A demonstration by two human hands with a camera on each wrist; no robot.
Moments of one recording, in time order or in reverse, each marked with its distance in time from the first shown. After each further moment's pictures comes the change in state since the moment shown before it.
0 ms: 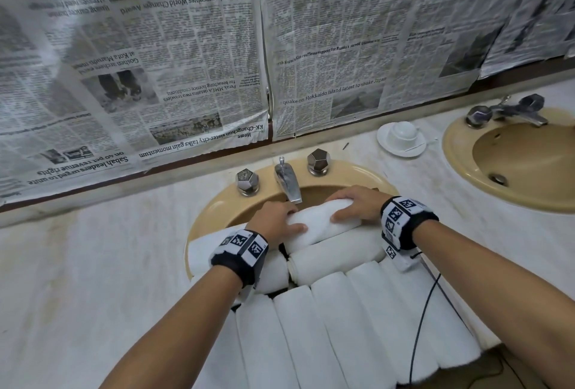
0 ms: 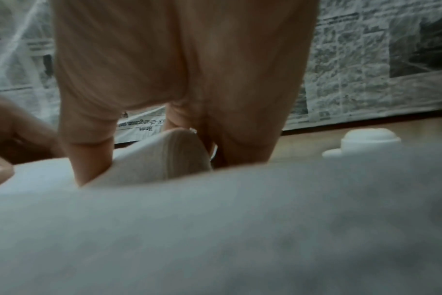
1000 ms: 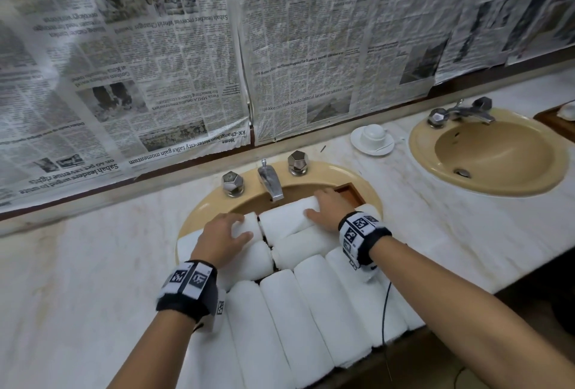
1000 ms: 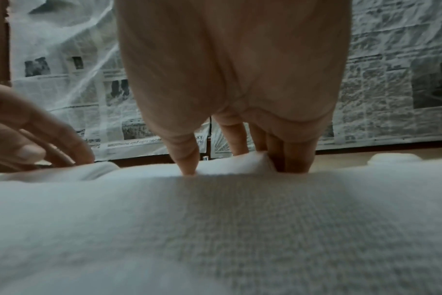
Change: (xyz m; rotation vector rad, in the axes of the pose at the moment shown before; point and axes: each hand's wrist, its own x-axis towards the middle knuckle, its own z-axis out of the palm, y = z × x) left_hand -0.091 -0.033 -0.004 -0.156 0.249 -0.168; right_hand -0.029 -0.031 0.054 -0.270 0.306 0.185
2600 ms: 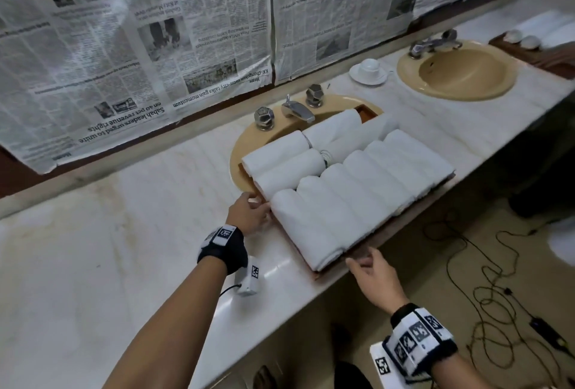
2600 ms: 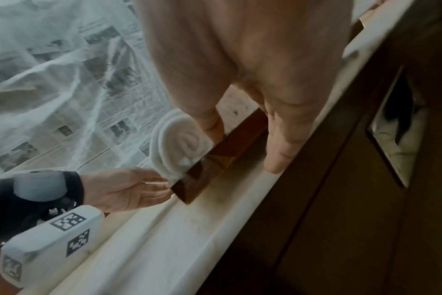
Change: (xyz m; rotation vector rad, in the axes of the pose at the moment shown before) left_hand -0.101 -0.165 0.011 -0.521 -0.238 -0.173; right_hand -0.313 -0.135 0.241 0.792 0.251 0.551
